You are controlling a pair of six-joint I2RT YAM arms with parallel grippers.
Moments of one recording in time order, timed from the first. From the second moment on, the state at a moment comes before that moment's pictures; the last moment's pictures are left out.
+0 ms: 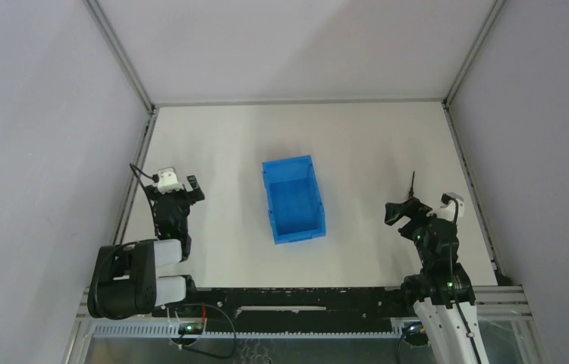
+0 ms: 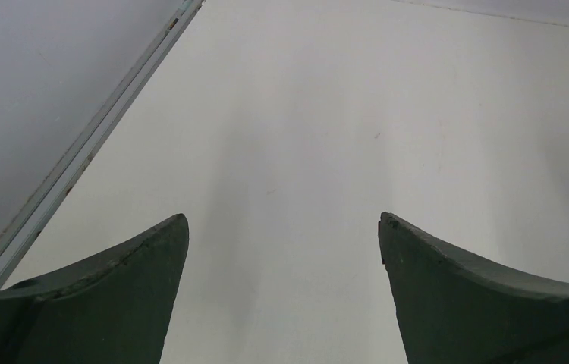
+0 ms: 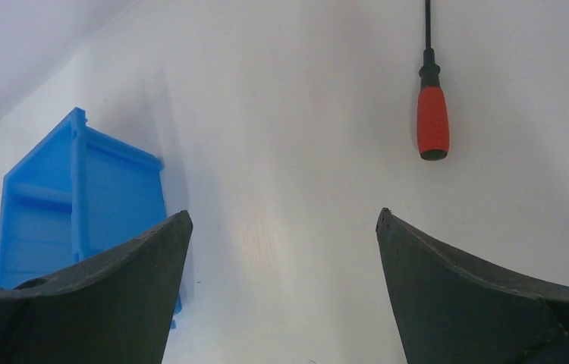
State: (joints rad) left arm 0.07 1.28 0.15 1.03 -0.15 -0.04; right arm 0.13 0.17 0.34 -0.54 0.13 0.59
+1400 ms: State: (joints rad) left arm 0.07 1.28 0.15 1.03 -0.15 -0.04; right arm -0.16 1.82 1.34 -0.95 0.12 0.22
